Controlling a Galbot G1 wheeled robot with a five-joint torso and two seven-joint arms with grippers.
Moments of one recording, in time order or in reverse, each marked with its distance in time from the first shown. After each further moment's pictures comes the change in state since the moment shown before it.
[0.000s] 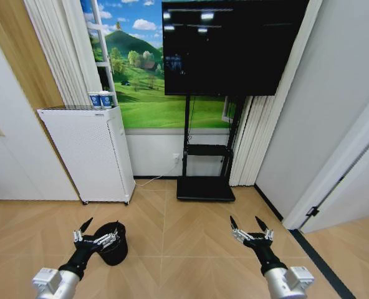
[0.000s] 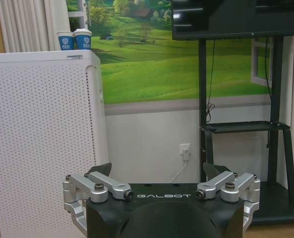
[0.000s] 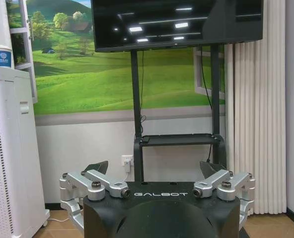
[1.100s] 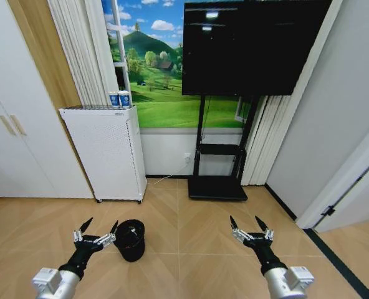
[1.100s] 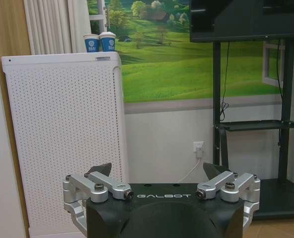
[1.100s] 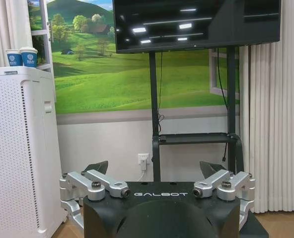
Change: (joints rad) left arm 0.000 0.000 0.000 0.000 0.000 0.000 -0.001; right arm 0.000 0.000 0.000 0.000 0.000 0.000 0.000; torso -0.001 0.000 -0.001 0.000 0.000
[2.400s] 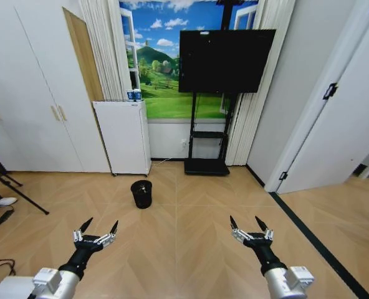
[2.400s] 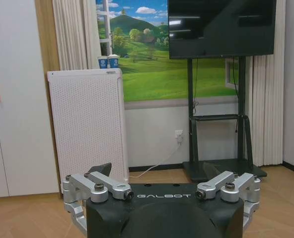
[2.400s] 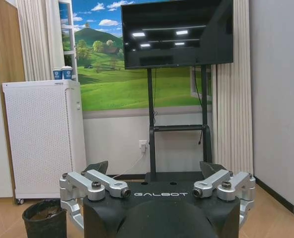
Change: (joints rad) left arm 0.000 0.000 0.000 0.000 0.000 0.000 0.001; right arm -0.001 0.000 0.000 0.000 0.000 0.000 0.000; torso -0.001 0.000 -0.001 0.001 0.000
